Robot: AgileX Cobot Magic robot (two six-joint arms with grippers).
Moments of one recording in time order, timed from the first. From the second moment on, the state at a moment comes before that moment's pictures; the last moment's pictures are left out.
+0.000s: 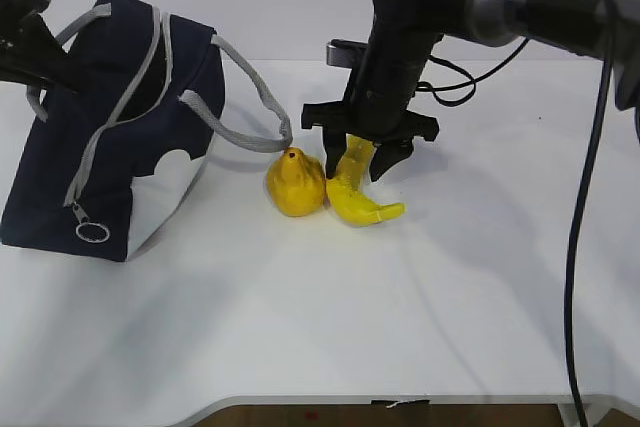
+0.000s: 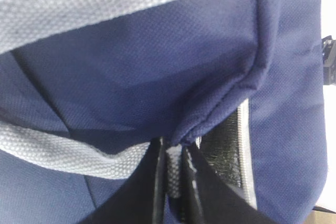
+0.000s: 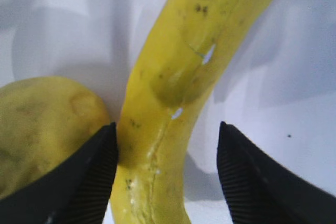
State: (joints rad) left arm 0.09 1.91 -1.59 -0.73 1.17 0.40; right arm 0.39 2.36 -2.10 0.14 1.18 0.30
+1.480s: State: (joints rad) left arm 0.09 1.91 -1.59 -0.73 1.18 0.39; right arm 0.39 2.41 -2.16 0.16 1.22 0.23
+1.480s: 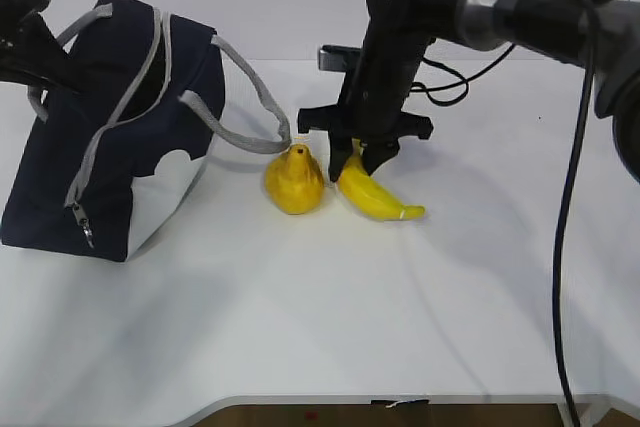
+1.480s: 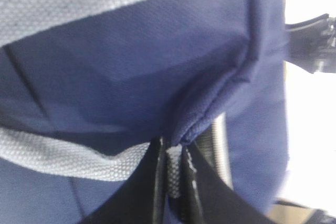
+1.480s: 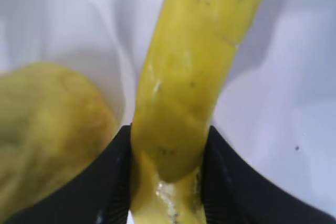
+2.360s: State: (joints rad) left arm 0.09 1.91 -1.59 -0.96 1.21 0.42; right arm 0.39 2.41 -2.49 0.74 1.24 0.03
